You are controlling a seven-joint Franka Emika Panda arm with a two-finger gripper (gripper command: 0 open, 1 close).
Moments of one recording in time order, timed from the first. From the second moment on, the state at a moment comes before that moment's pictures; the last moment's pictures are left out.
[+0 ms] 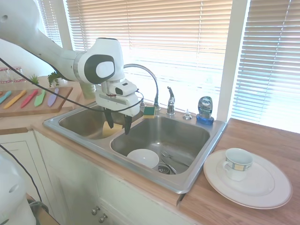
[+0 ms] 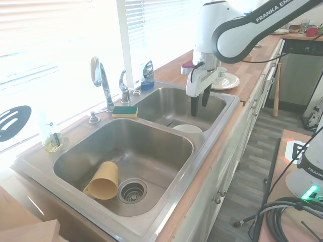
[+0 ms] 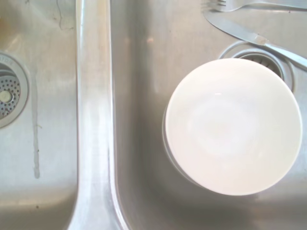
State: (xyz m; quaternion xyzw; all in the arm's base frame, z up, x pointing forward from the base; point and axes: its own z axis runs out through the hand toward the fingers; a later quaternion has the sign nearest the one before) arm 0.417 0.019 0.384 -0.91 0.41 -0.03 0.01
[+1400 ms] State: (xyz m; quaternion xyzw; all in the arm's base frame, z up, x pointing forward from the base) arm 0.439 0.011 0.377 -0.91 0.42 -0.04 0.01
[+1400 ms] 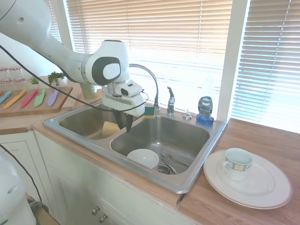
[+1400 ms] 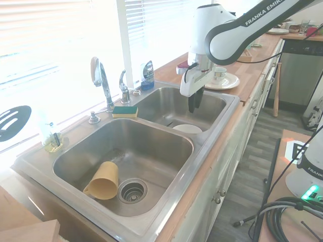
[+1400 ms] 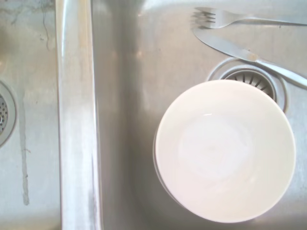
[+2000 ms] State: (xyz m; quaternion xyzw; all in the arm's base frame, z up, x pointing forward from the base) arm 0.518 0.028 0.404 -0.90 0.42 -0.09 0.03
